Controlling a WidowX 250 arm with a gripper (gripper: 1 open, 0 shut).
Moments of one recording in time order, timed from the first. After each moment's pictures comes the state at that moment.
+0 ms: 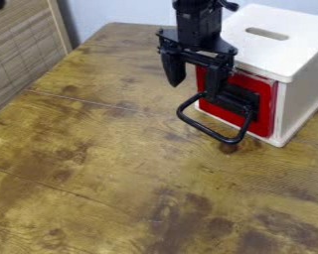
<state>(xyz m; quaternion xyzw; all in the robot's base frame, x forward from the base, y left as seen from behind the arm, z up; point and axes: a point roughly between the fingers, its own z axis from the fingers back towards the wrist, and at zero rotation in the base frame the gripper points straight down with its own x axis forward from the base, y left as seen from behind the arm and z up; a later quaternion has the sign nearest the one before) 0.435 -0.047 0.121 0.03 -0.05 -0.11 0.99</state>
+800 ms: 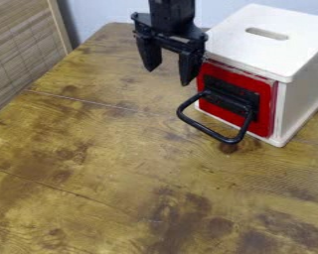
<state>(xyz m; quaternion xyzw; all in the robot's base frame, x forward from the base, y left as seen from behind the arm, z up) 0.436 -0.012 0.138 0.06 -0.07 -0.12 0.99</state>
